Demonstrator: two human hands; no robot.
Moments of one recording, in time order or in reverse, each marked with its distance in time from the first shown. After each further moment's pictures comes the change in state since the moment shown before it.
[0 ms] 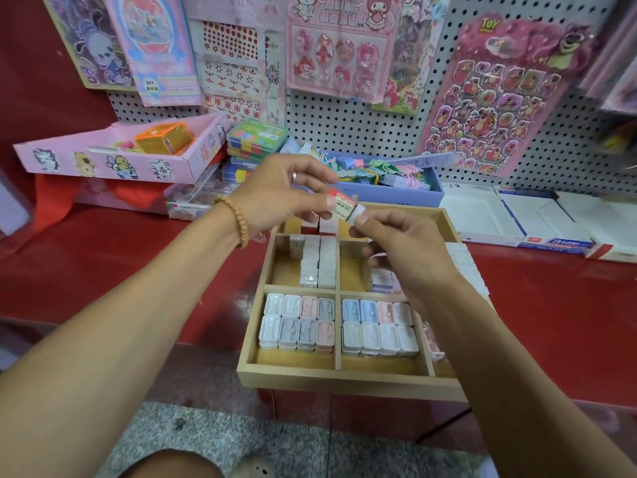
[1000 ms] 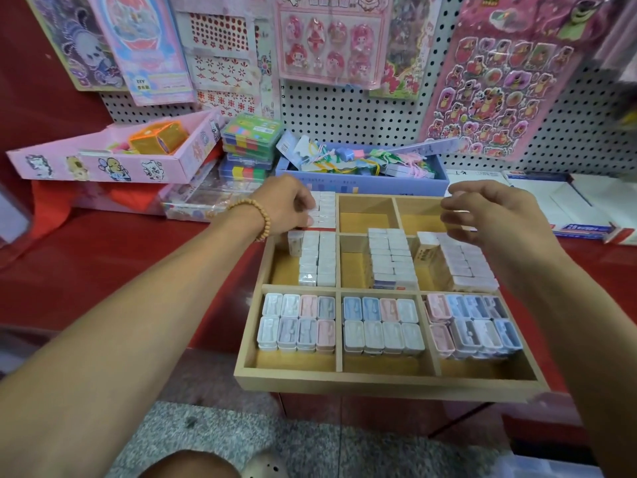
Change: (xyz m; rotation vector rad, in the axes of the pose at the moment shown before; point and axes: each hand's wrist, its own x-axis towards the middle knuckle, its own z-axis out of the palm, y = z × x) left_hand 0.042 -0.048 0.001 0.806 -0.036 -0.093; right_hand 0.020 -0.008 -0.084 -0.156 0.217 -0.061
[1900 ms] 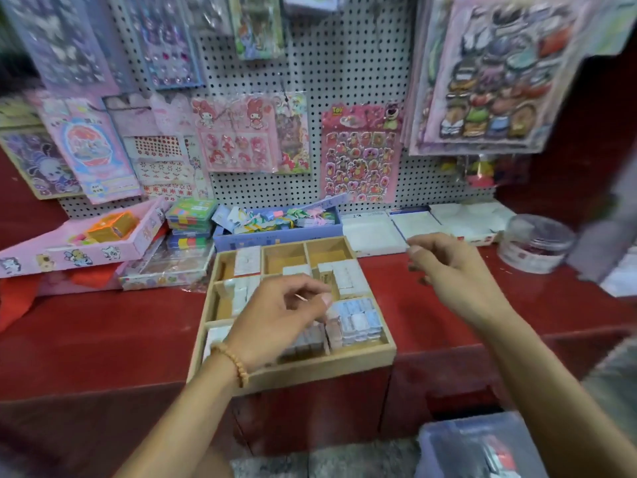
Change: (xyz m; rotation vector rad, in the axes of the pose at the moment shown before) left_hand -0.174 0.162 0.010 -0.712 -0.029 0.143; right_hand -0.105 -0.020 -0.121 -0.166 0.065 -0.208
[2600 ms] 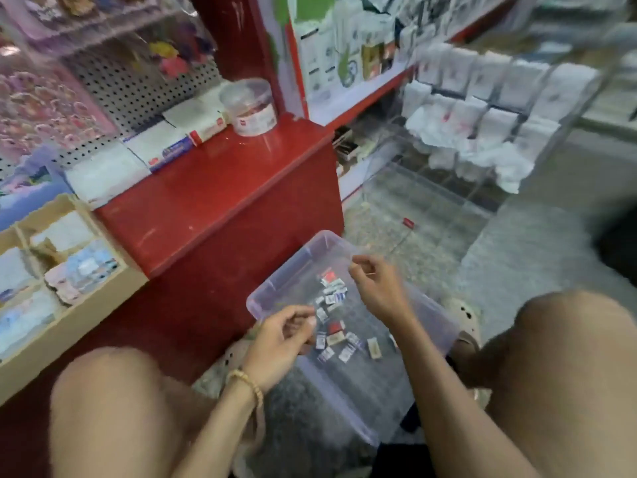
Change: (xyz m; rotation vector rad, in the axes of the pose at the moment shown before) left_hand -0.143 -0.036 0.301 0.039 -0.672 -0.146; right_hand -0.271 0.191 -0.148 0.084 0.505 0.550
